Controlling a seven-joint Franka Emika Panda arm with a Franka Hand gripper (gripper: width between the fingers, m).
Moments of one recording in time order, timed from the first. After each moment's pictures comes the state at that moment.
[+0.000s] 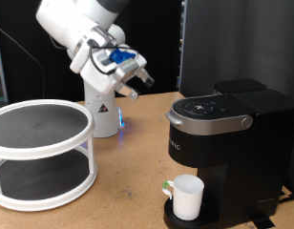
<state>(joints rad) 0.78 -0.78 -0.89 -2.78 0.61 2.79 -0.80</state>
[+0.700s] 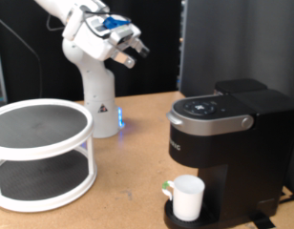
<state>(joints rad) 0.59 -0.87 -0.73 -2.74 0.51 2.57 -0.65</state>
